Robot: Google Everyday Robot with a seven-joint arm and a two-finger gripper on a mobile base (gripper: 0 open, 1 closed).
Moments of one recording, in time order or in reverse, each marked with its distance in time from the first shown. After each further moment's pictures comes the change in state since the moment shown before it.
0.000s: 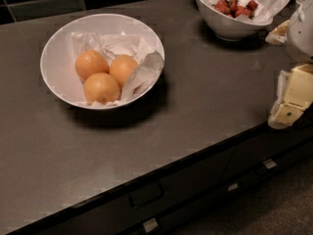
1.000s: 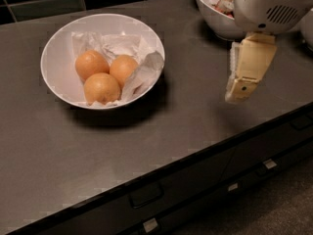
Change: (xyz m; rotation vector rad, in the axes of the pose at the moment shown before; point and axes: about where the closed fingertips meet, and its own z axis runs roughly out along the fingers) arm -0.100 -0.007 -0.024 0.082 -0.050 -0.202
